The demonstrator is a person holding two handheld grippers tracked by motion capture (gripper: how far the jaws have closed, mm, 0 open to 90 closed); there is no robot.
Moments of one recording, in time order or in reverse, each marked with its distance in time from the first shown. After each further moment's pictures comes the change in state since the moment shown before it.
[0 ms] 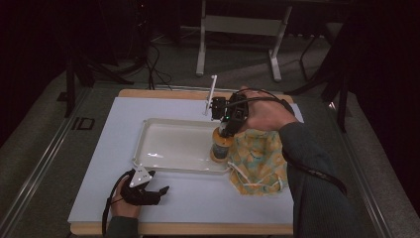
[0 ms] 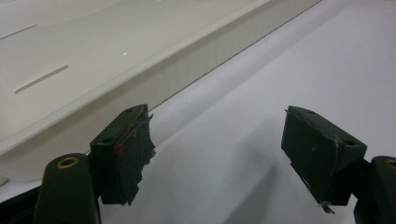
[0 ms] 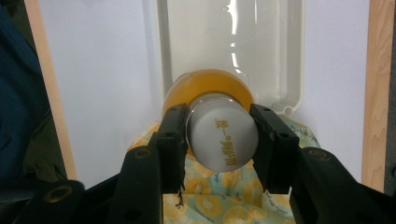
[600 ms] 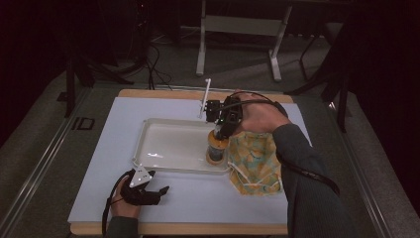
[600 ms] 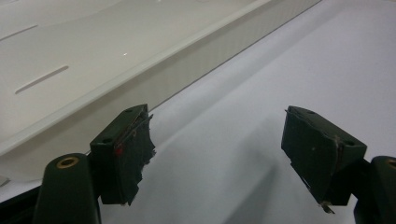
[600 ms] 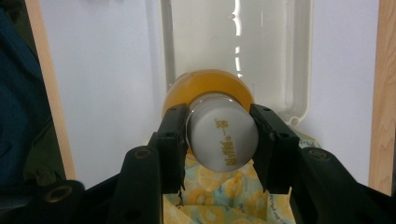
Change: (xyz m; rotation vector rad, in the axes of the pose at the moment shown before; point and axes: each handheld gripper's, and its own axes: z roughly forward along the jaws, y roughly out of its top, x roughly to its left) left arm 0.000 0.000 0.000 -0.001 -0.001 0.000; right arm 0.003 0.010 0.011 -0.001 0.010 -0.005
